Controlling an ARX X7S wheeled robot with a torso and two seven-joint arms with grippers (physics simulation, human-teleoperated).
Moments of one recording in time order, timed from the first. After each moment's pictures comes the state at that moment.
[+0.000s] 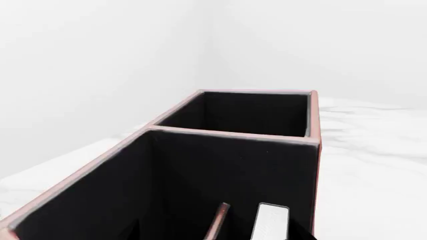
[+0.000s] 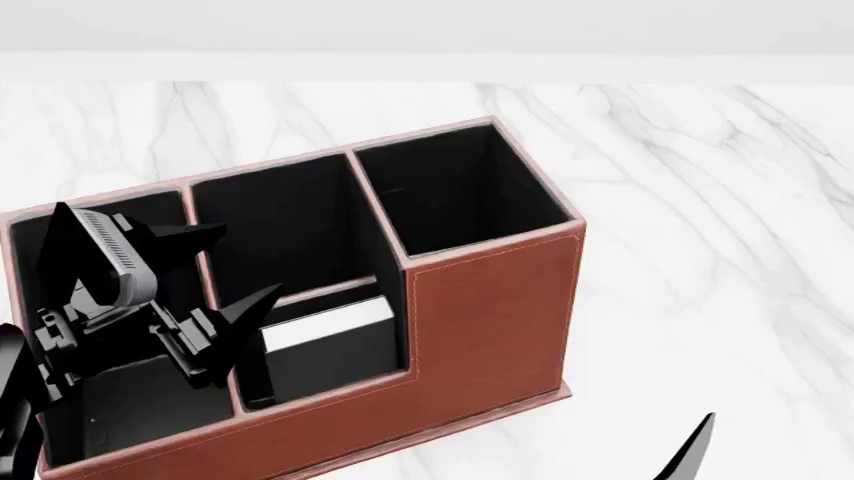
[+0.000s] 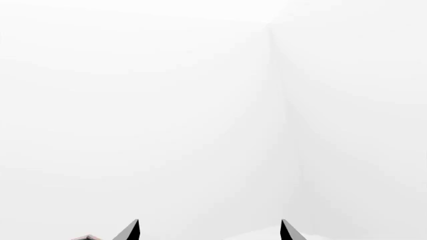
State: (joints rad) left arm -1.07 -0.19 -0.01 -1.31 0.00 0.28 0.98; right arm -0.12 0.38 -0.23 -0.22 0.11 -0.51 0.71
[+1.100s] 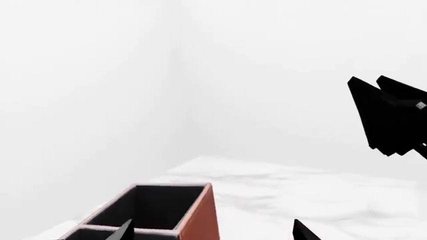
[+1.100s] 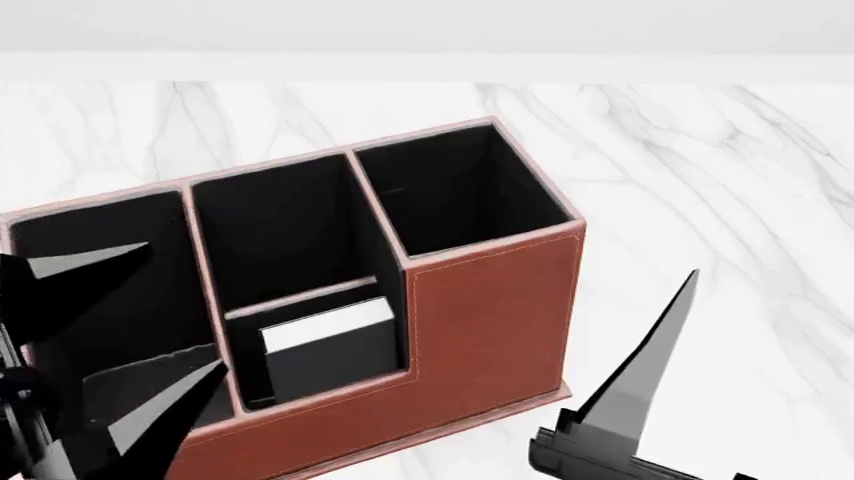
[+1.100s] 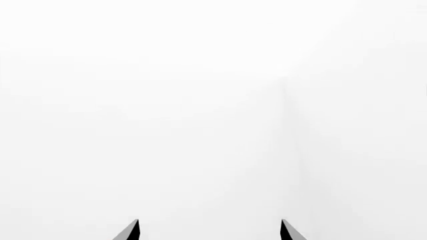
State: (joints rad) left arm -0.43 -0.19 -0.24 0.55 -0.29 -0.79 0.98; right arm 0.05 0.40 -0.24 -0.61 0.02 -0.09 0.71
